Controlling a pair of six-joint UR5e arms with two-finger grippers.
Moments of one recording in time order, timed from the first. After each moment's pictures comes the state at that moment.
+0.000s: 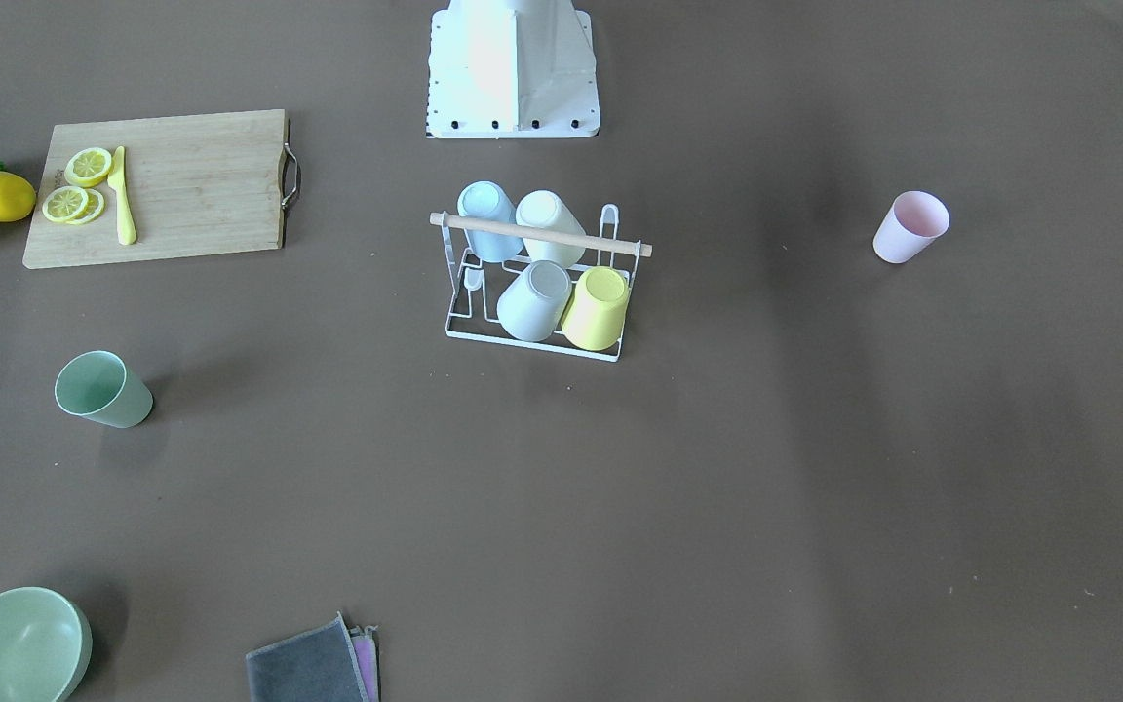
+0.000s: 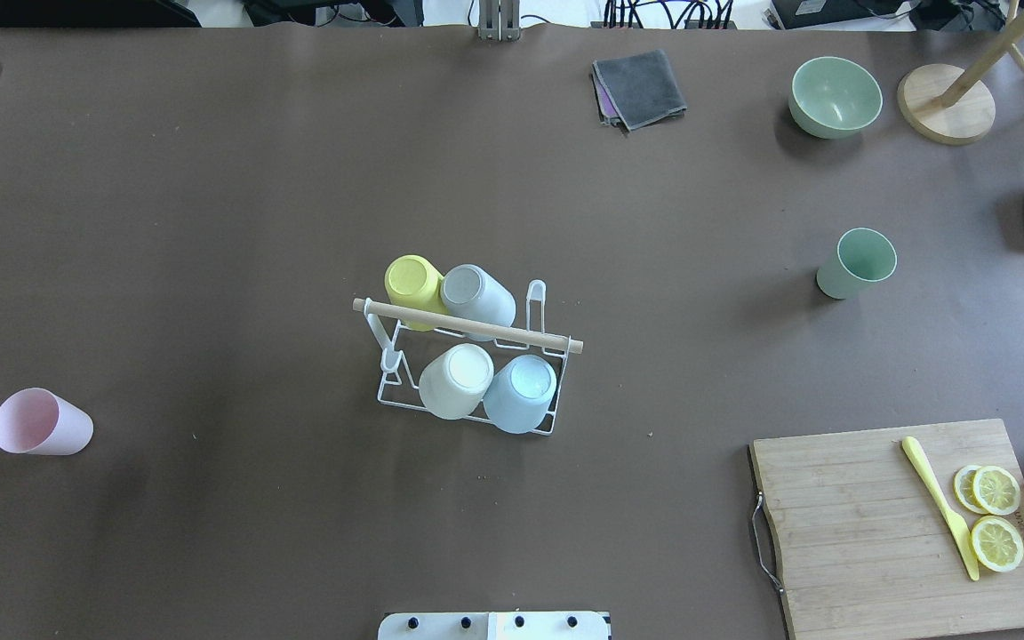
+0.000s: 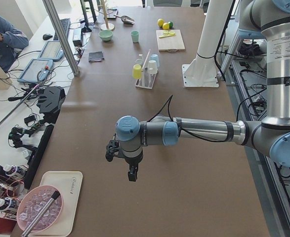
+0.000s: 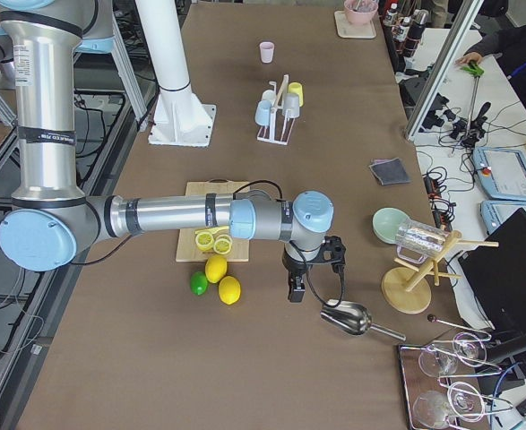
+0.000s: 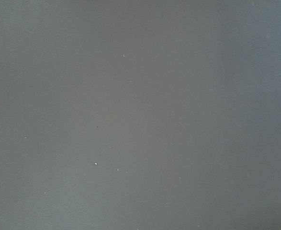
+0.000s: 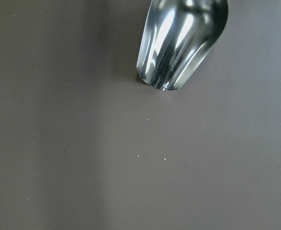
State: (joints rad) left arm -1.58 -1.46 -1.75 -1.46 -2.30 0.13; right arm 1.49 -1.60 1.70 -1.68 2.29 -0.02
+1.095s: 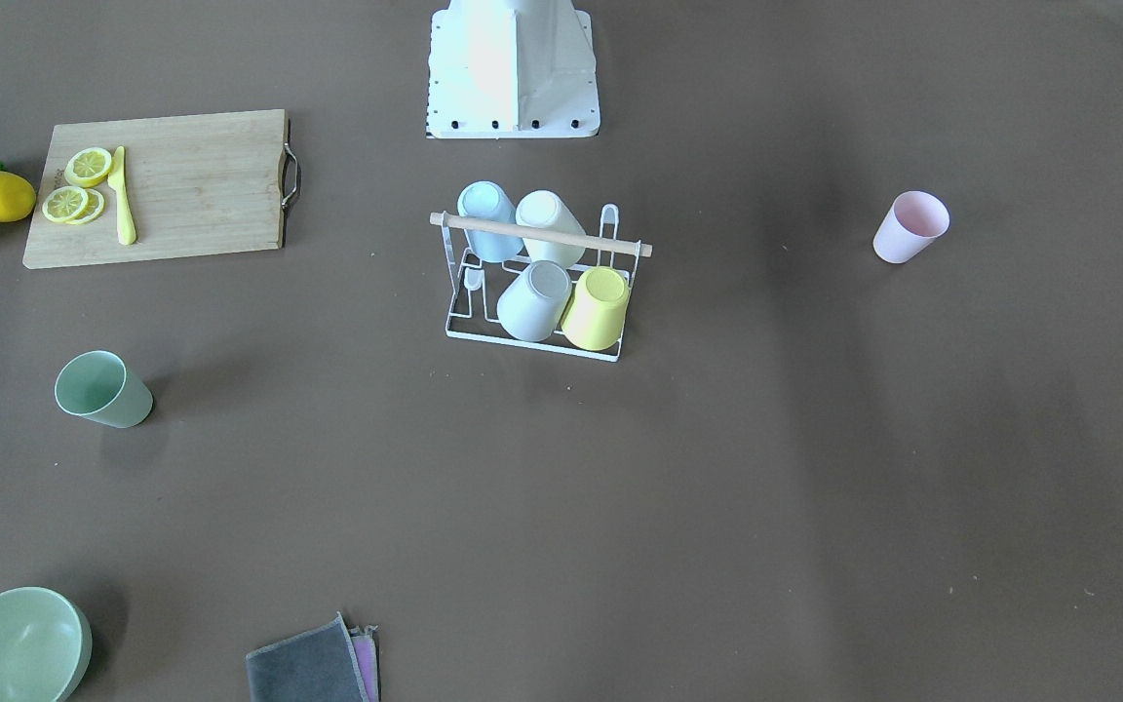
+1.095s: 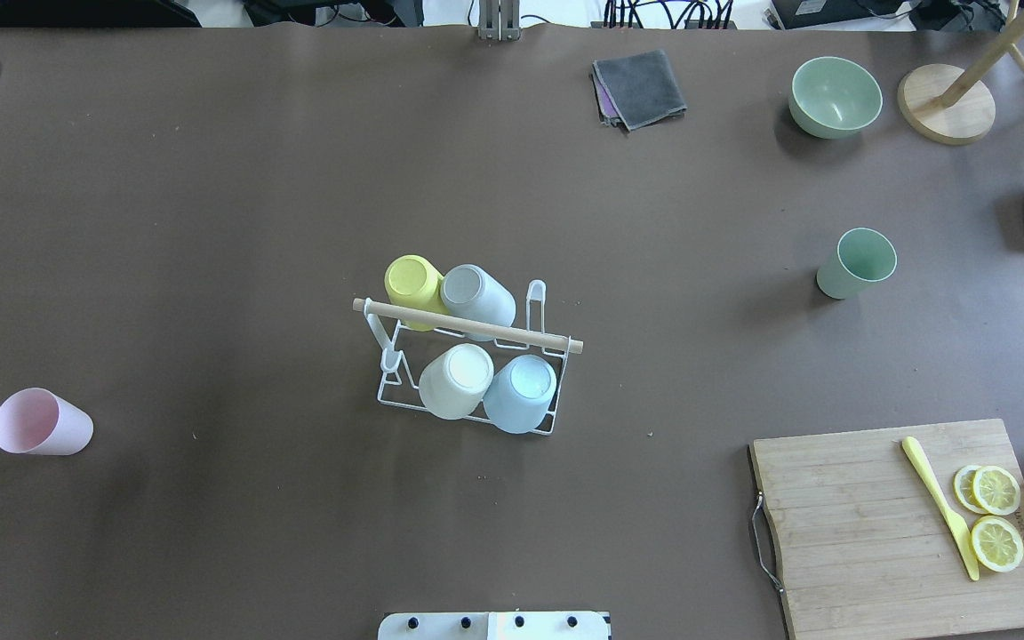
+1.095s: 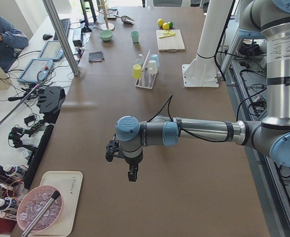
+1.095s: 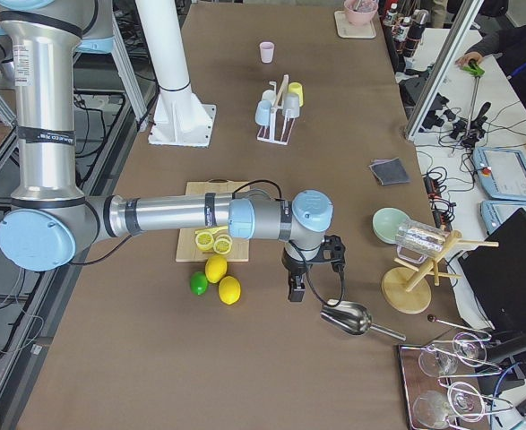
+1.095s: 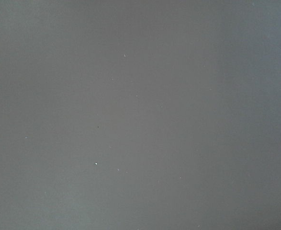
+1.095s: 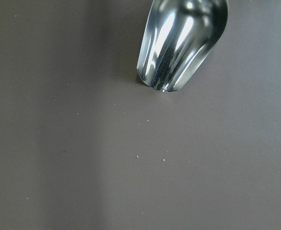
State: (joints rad) left arm -1.58 -1.46 -1.74 -1.46 -2.30 0.13; right arm 1.49 -1.60 1.71 -1.67 2.28 -0.03
